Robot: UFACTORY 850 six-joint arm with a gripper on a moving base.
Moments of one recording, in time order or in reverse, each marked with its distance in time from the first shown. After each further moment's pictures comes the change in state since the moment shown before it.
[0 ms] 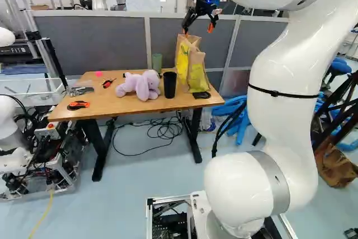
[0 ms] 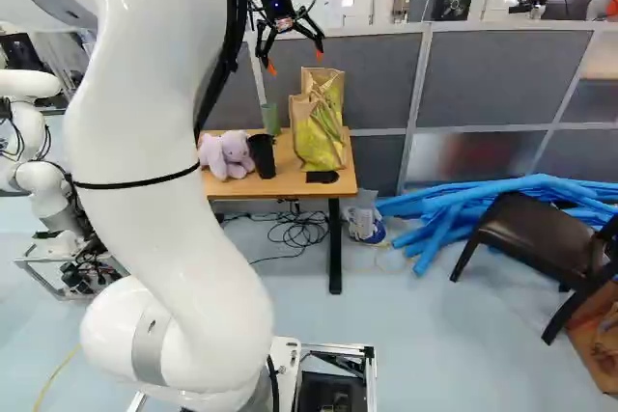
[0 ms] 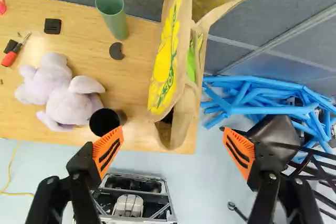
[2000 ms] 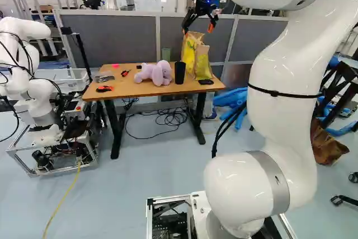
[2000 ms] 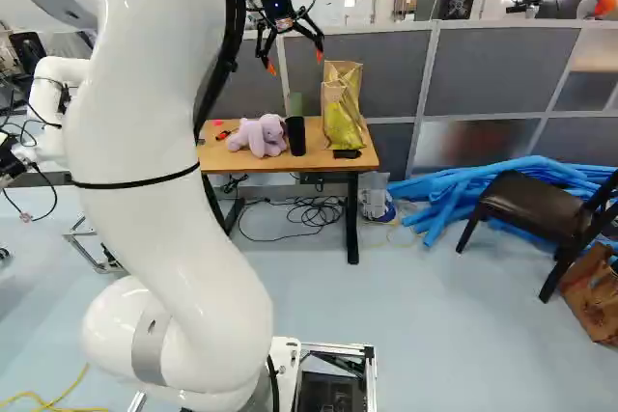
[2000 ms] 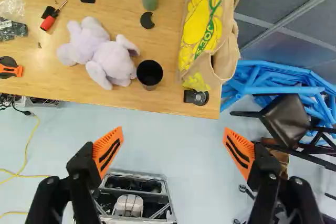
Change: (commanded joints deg) arm 0.0 0.0 0.0 0.0 0.0 0.0
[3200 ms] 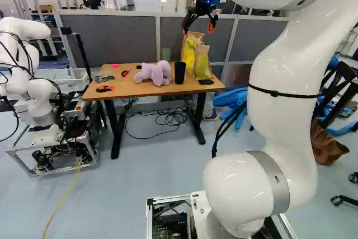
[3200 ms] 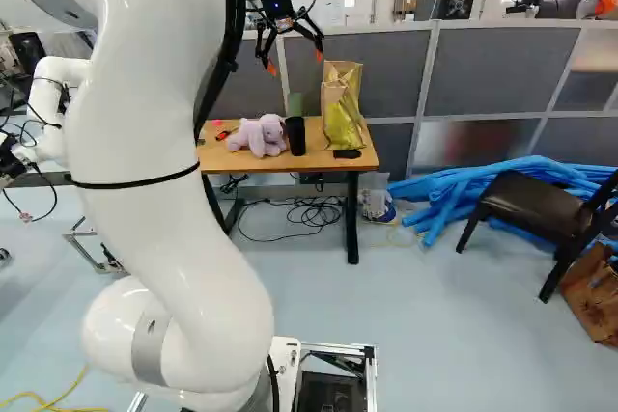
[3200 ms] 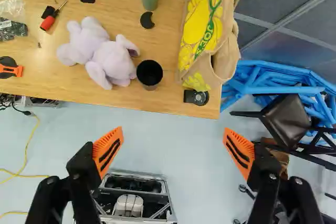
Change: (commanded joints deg) arm 0.0 0.1 0.3 0.0 0.3 0.0
